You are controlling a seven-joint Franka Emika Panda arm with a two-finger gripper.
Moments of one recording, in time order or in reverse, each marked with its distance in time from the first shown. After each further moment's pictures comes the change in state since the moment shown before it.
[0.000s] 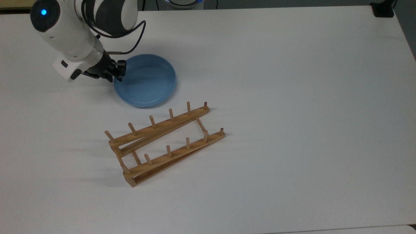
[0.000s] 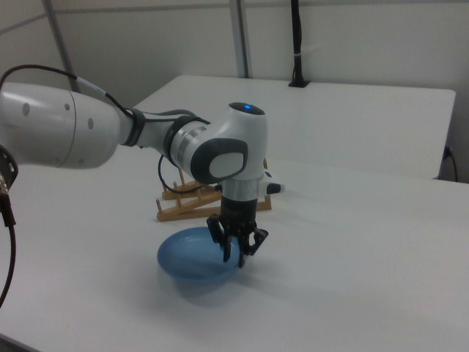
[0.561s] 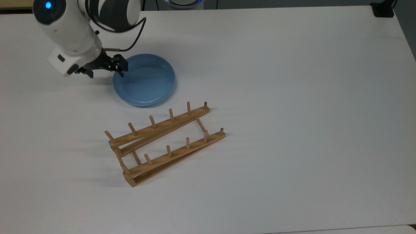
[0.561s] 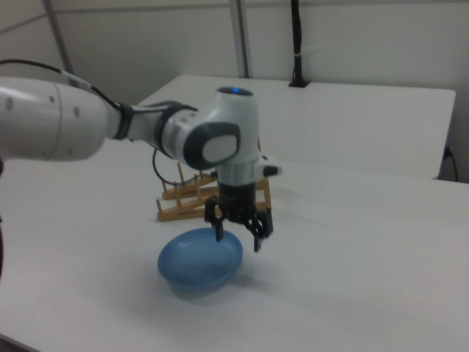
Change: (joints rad) arm 0.013 -0.041 0.000 0.000 -0.088 0.018 0.065
